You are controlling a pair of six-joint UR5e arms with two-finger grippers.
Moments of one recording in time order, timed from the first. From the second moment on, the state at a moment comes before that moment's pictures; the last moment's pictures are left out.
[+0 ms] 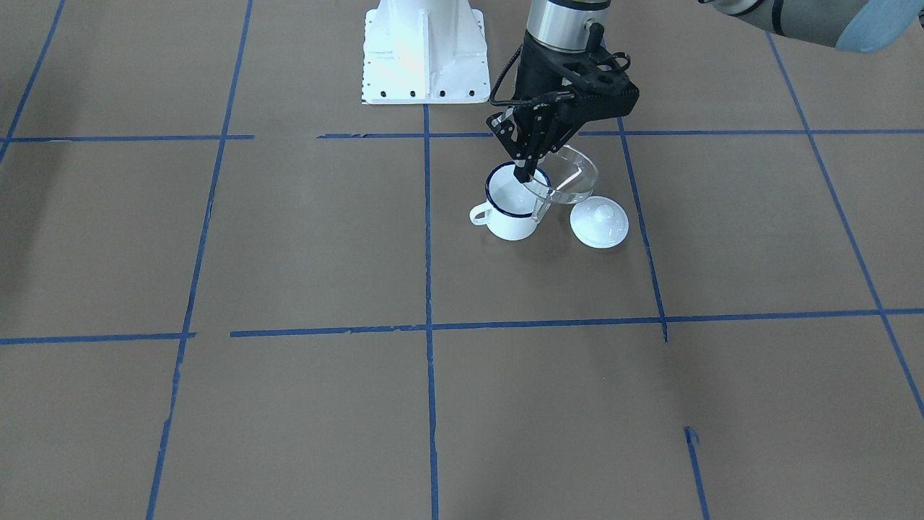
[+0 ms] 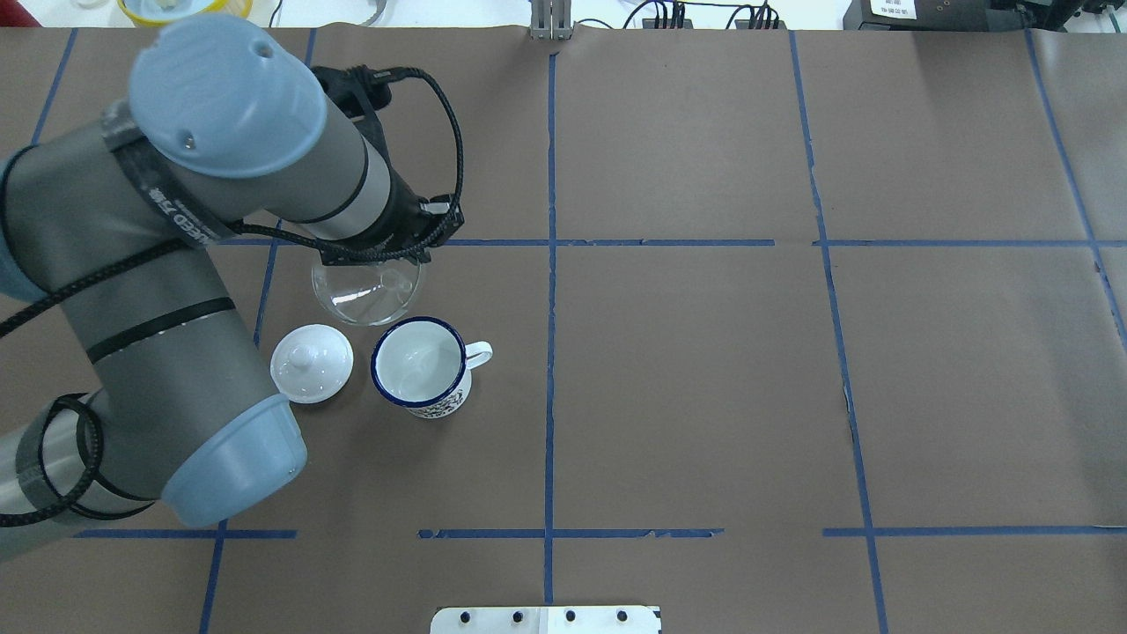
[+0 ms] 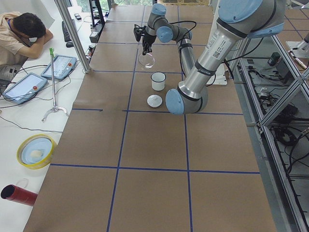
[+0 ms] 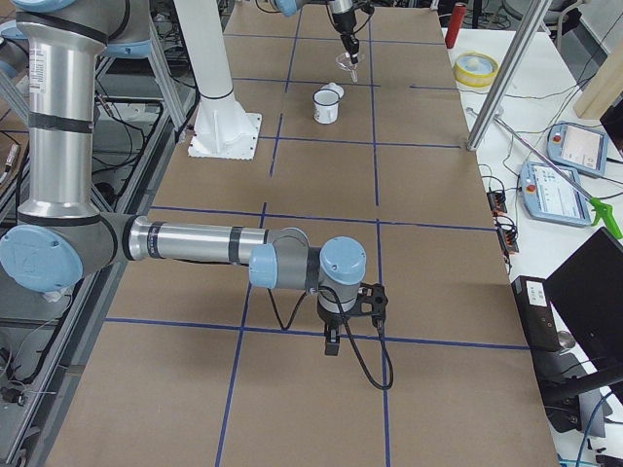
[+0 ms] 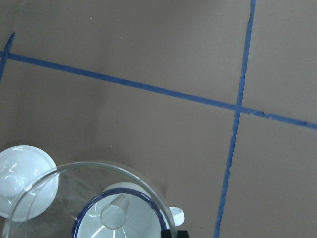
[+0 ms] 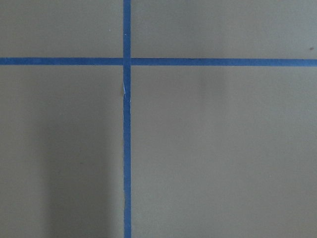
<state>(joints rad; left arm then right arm) -0.69 -2.25 -2.00 -1.47 -1.74 -1.61 1.57 -1.68 1.66 -1.57 2.29 0.01</state>
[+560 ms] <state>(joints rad) -0.70 -2.19 -1.63 -2.07 -1.44 -2.00 1.57 -1.68 1.66 -1.57 2.29 0.01</state>
